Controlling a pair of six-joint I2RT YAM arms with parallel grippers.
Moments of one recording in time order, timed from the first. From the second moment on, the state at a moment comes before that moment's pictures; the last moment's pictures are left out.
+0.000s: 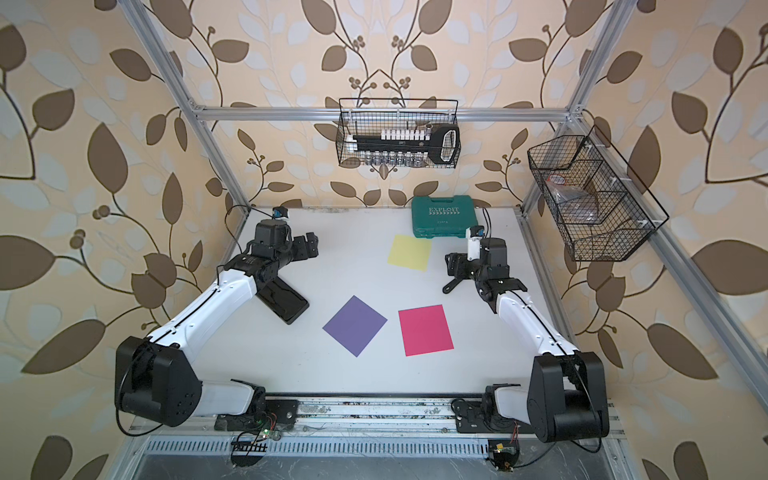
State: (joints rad) left arm -0.22 1.36 1.08 -0.35 -0.08 -0.33; right arm 0.06 1.30 0.83 -0.16 -0.18 0.16
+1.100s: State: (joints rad) left arm -0.64 1.42 0.86 -0.51 0.26 -0.73; right arm 0.32 1.24 0.67 -0.64 -0.39 0.54
